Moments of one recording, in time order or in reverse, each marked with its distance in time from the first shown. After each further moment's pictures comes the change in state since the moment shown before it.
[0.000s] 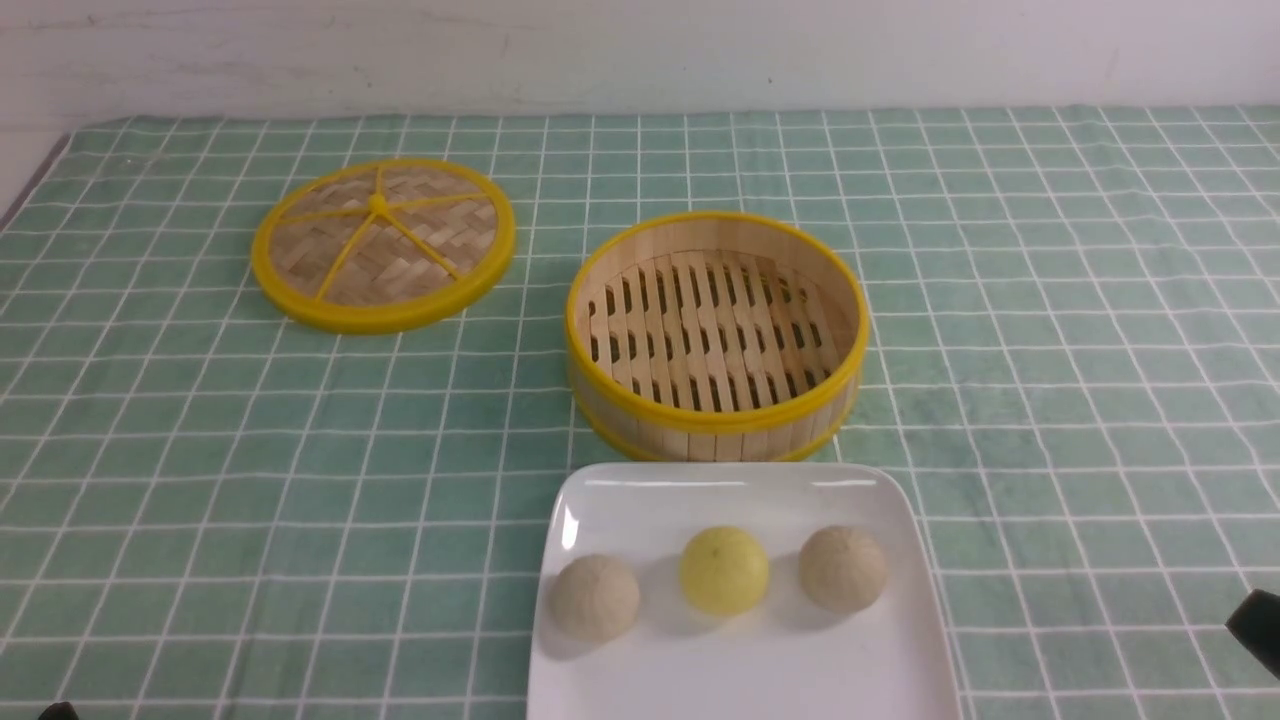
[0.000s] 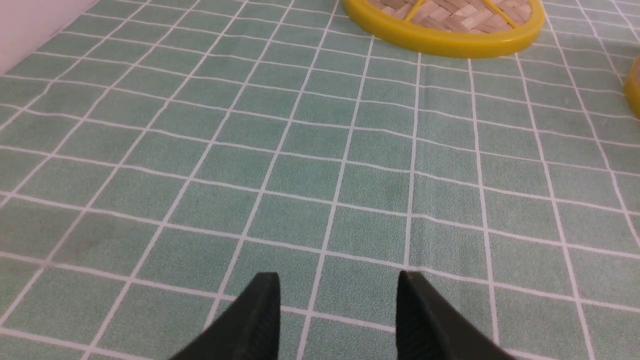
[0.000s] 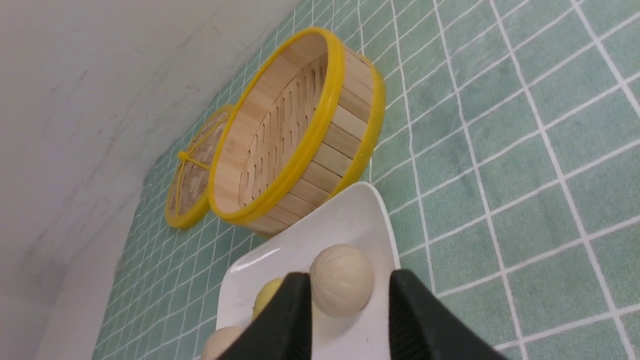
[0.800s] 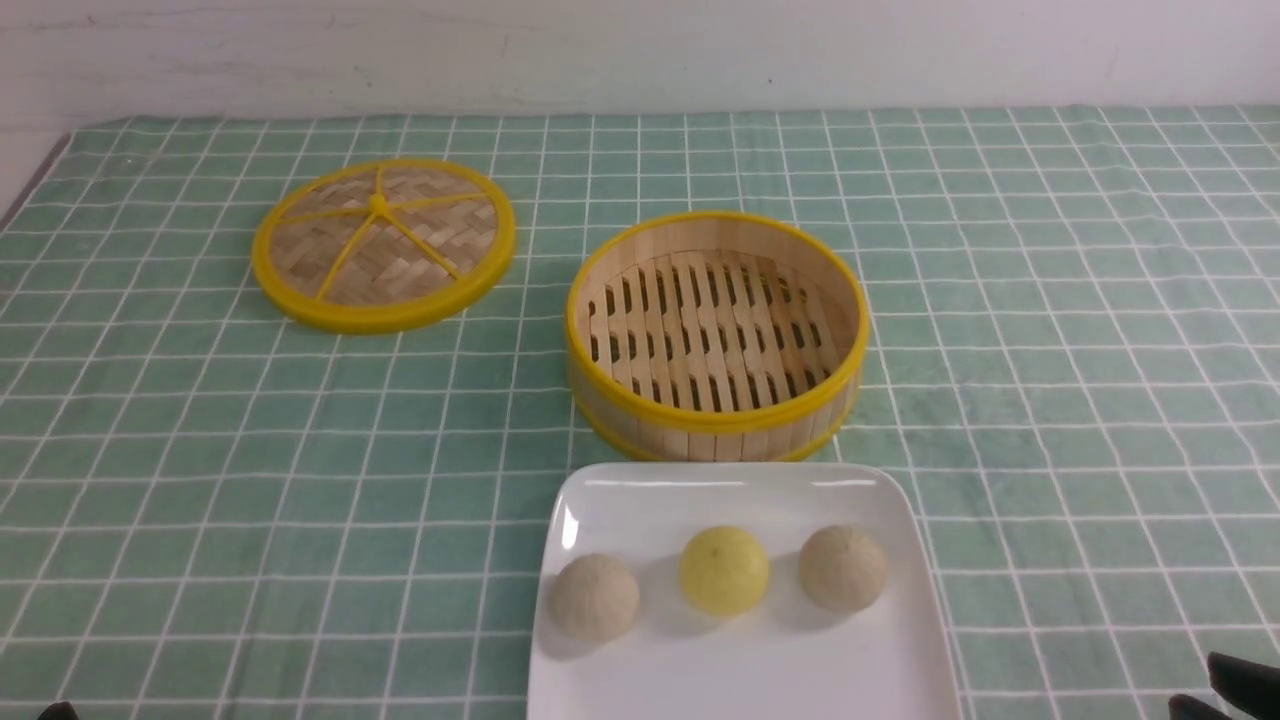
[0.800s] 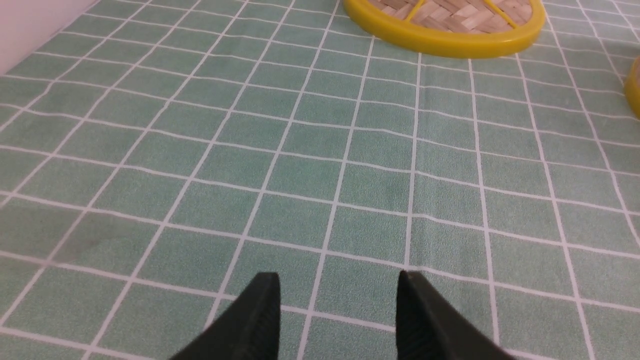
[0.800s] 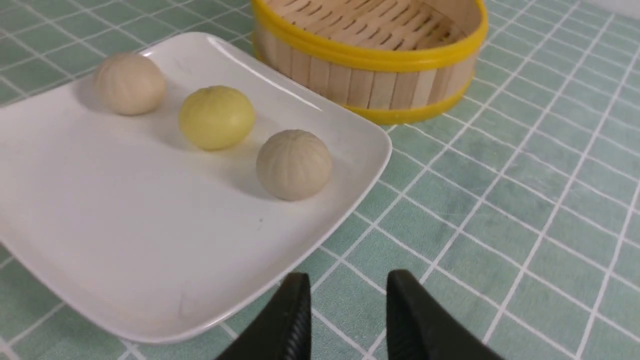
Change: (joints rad) right arm 0.000 0.000 0.000 0.629 0.105 -1.752; left arm 0.001 0.000 0.000 0.000 0.000 0.000
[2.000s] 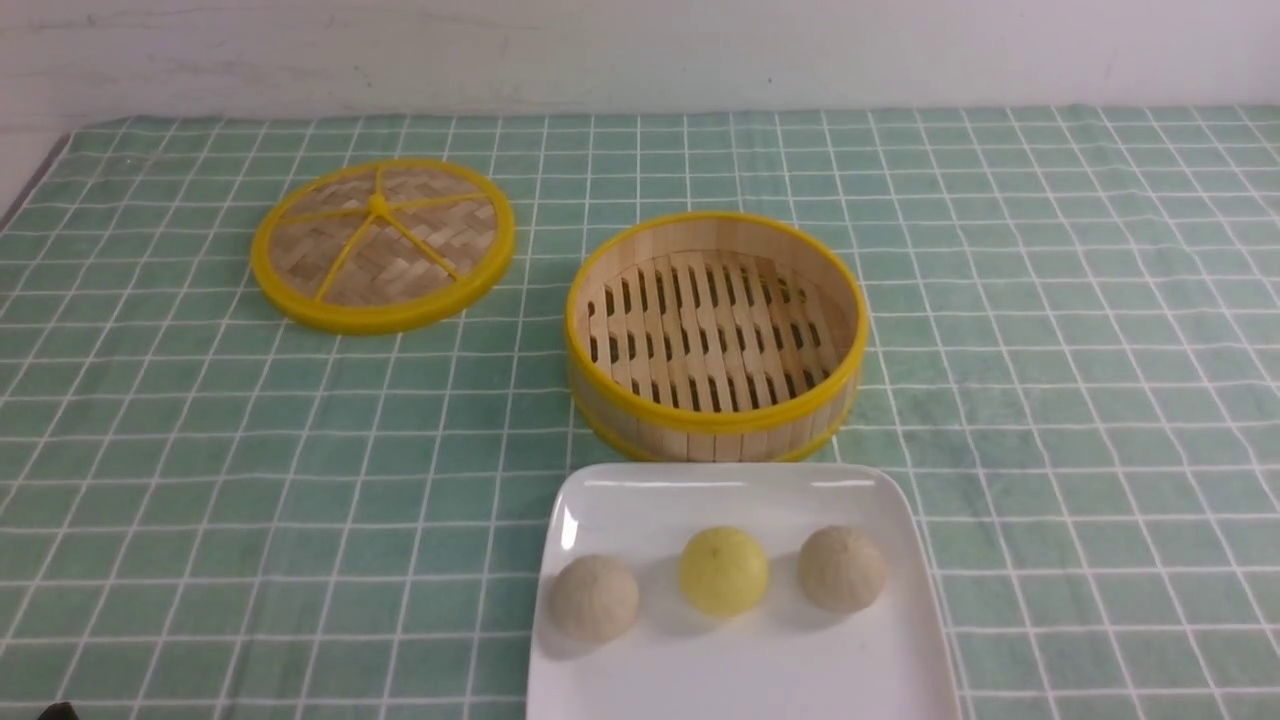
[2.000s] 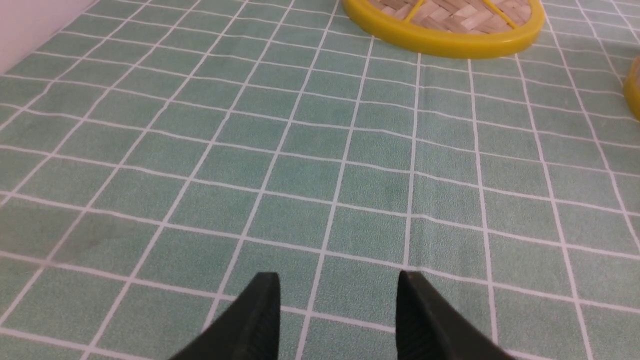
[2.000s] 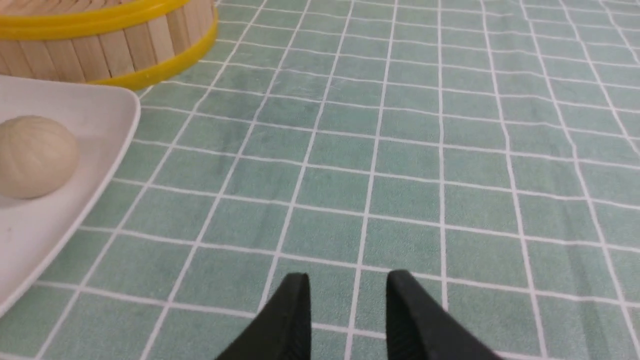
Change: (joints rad) right arm -0.412 -0.301 0.110 -0.255 0.148 0.394; left arm 0.000 0.000 0.000 0.000 0.000 -0.001
